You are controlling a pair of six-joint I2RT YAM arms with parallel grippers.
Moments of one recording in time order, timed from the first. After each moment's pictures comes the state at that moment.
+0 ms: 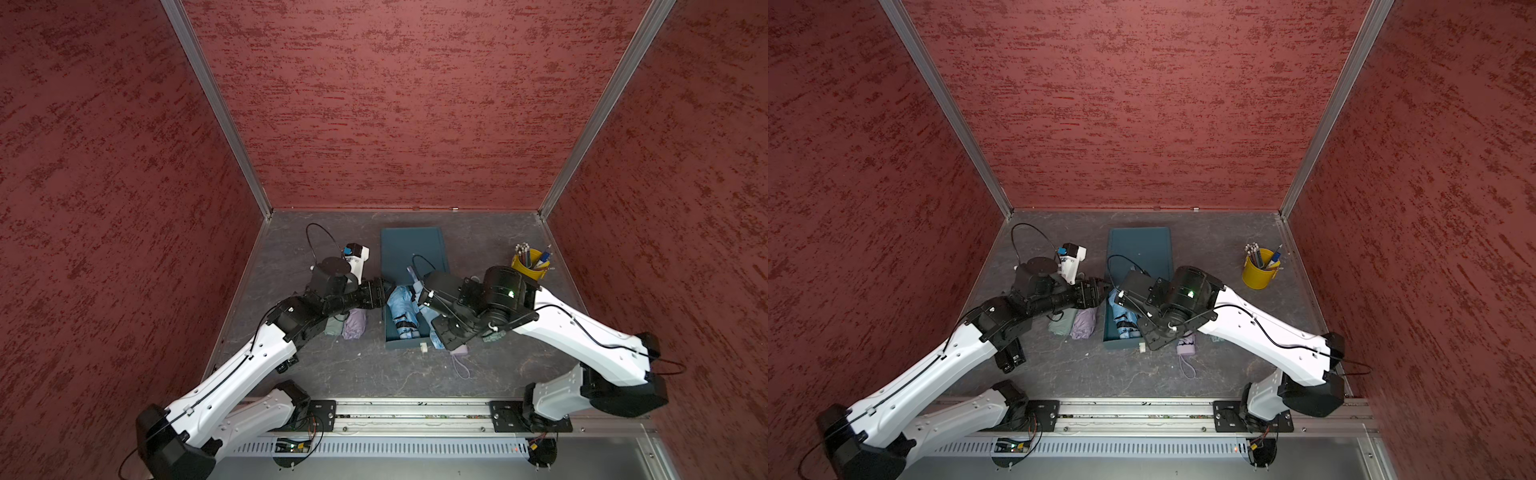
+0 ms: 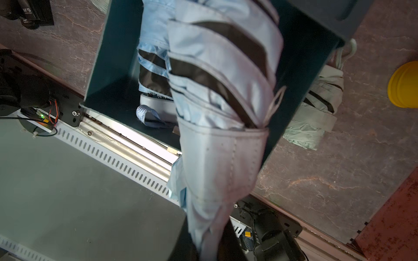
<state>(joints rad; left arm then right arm) -0.65 0.99 0.91 -0.46 0.19 -0.61 1.17 1.50 1.82 -1.65 0.14 0.64</state>
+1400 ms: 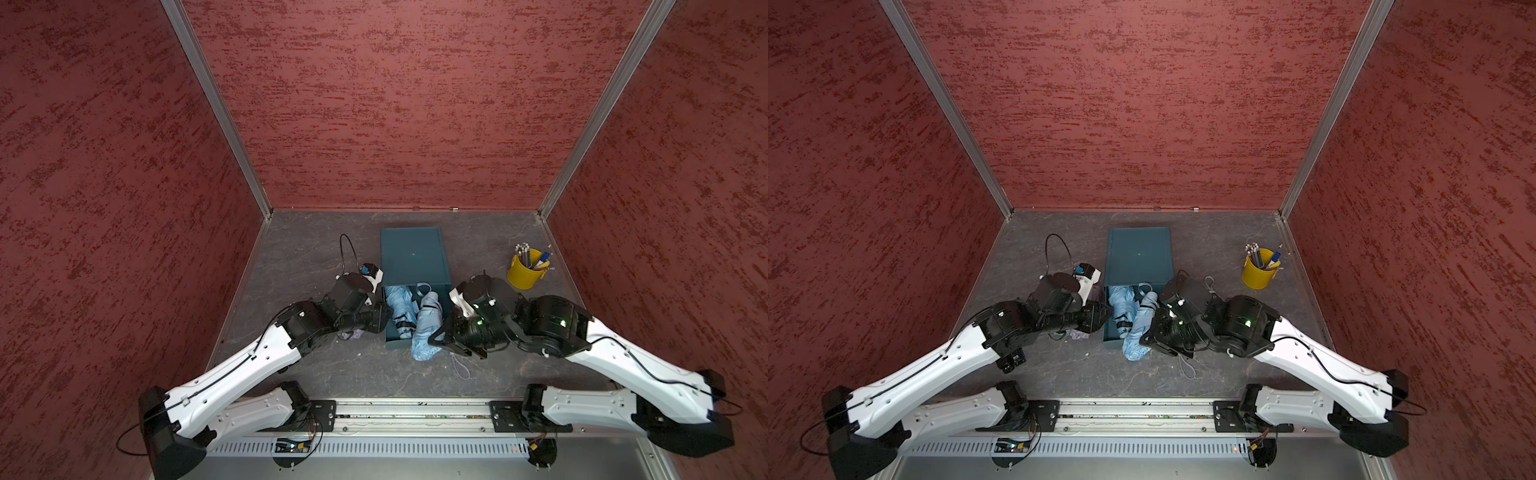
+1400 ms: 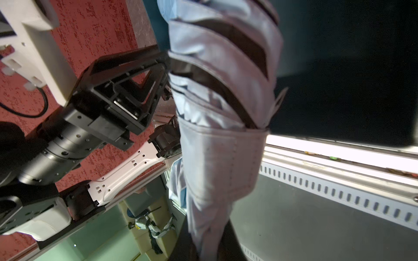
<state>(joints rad) -0.84 1.01 0.96 -0.72 0.01 -0.58 1.05 1.11 1.31 -1.02 -0.26 1.37</state>
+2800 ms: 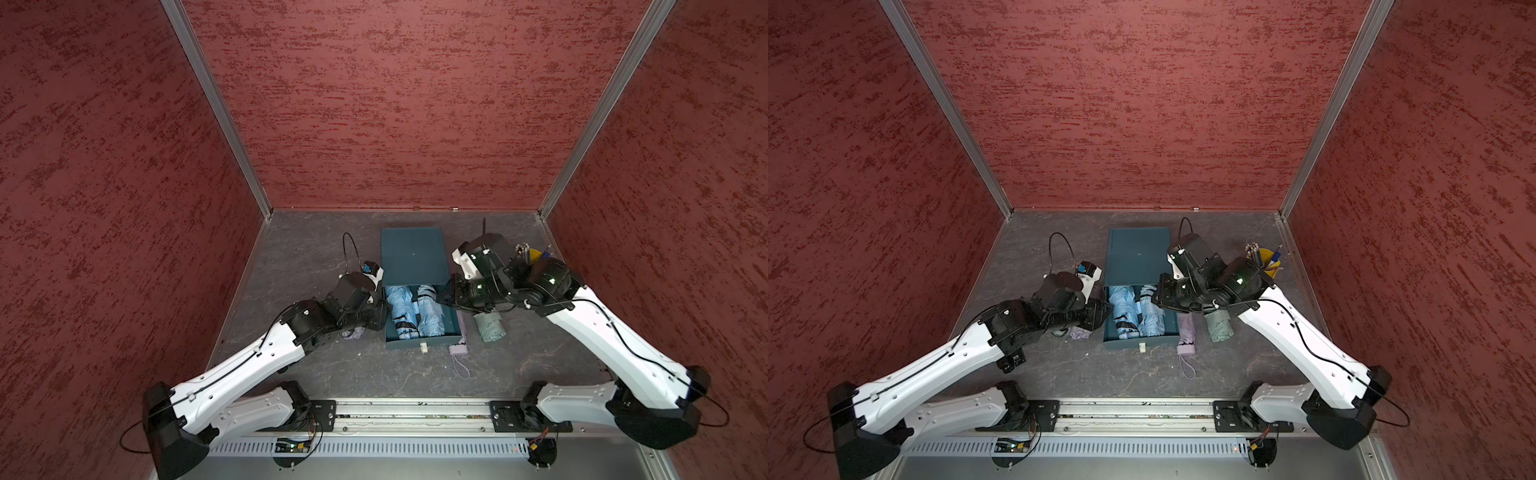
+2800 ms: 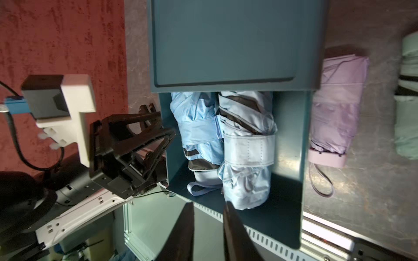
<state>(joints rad) -0.83 1.03 0.95 -0.69 -0.05 -0.52 0.84 1.27 1.54 -1.20 -0.17 0.87</state>
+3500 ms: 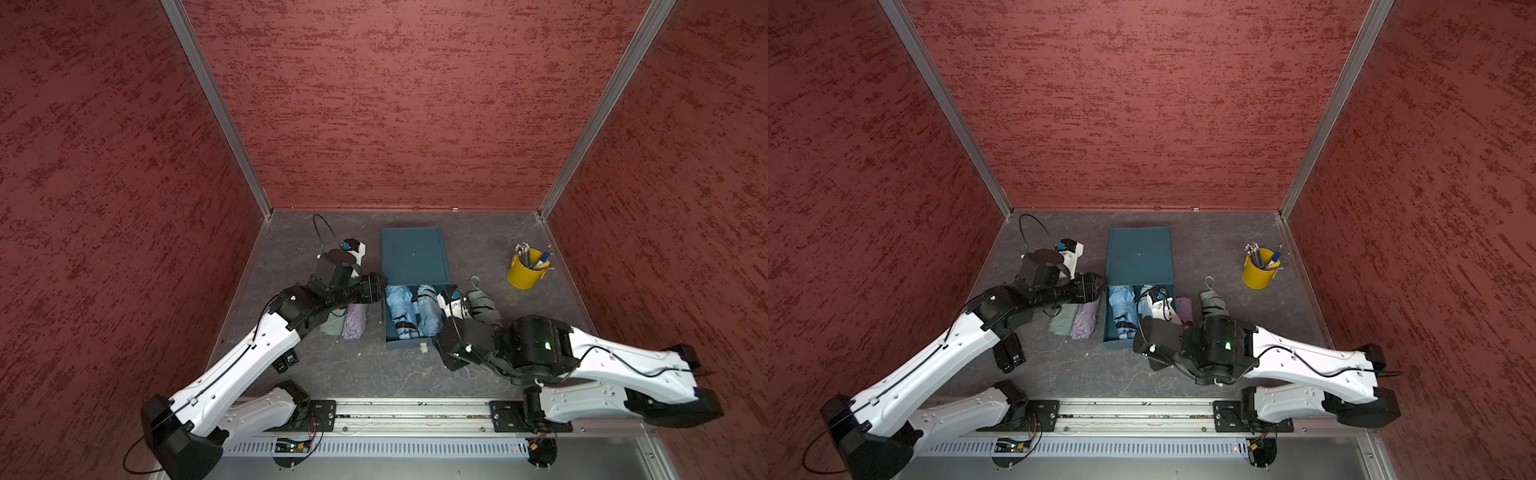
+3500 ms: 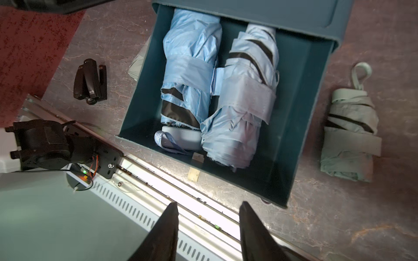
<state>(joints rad) -0.62 1.06 1.03 -0.62 0.07 -0.58 1.43 1.18 1.36 -1.22 0.44 0.95</state>
